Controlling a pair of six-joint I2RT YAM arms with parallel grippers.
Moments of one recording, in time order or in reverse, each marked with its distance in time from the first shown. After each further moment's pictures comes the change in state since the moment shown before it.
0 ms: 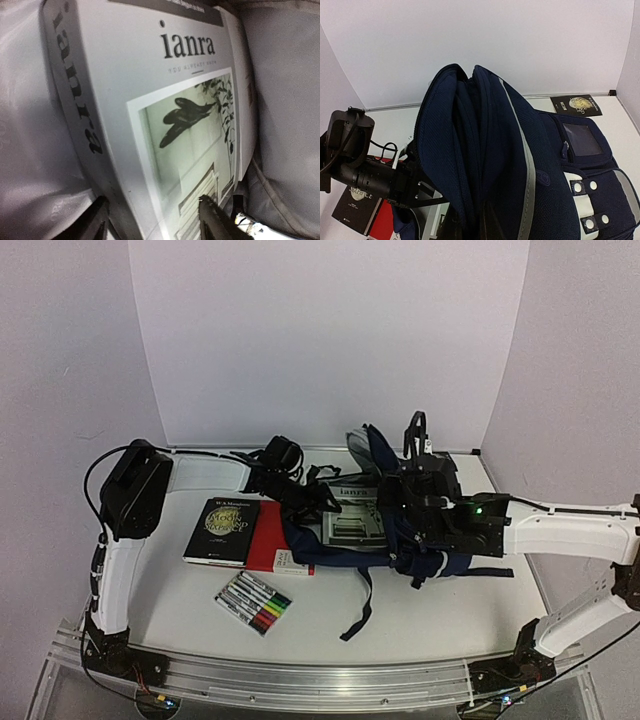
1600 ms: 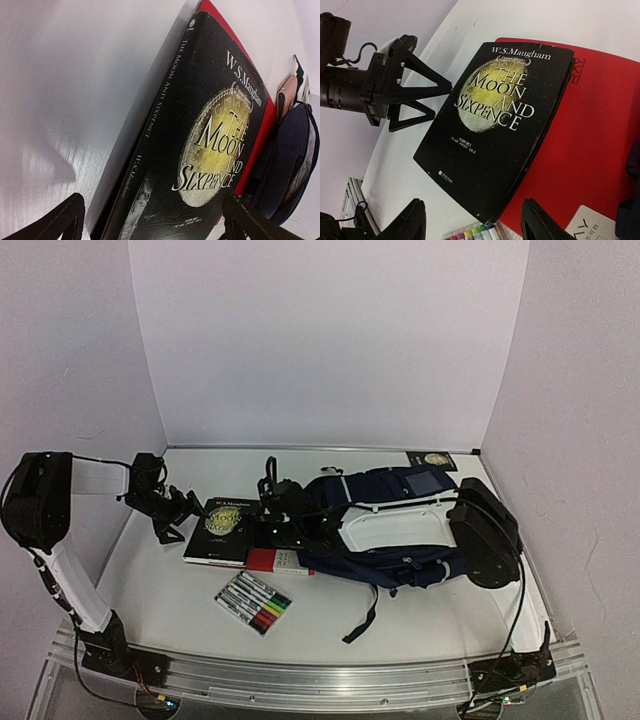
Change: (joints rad) left arm 0.638 -0.496 -0.658 -0.184 -0.116 0.162; right arm 0.073 0.876 0.692 0.047 -0.700 0.242
